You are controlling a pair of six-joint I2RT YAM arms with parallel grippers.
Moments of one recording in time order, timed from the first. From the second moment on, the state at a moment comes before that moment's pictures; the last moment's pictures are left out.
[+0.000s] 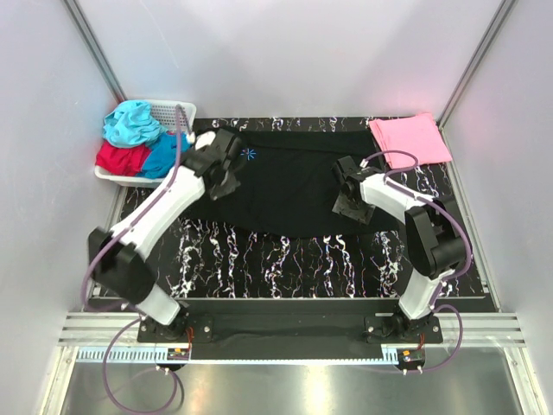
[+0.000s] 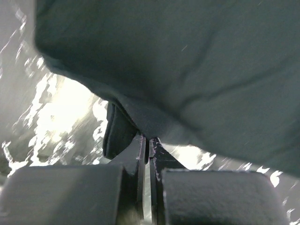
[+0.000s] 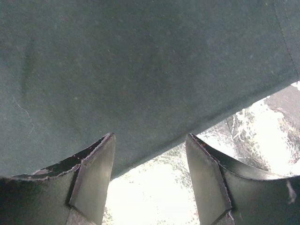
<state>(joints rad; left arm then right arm) -0.51 1.48 1.39 -1.01 -0.39 -0.88 0.41 1.77 1.19 -0.73 0.35 0.85</state>
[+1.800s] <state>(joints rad) -0.38 1.76 1.19 -0.71 -0.13 -0.73 0.41 1.88 1.30 -0.70 0.30 0.77</state>
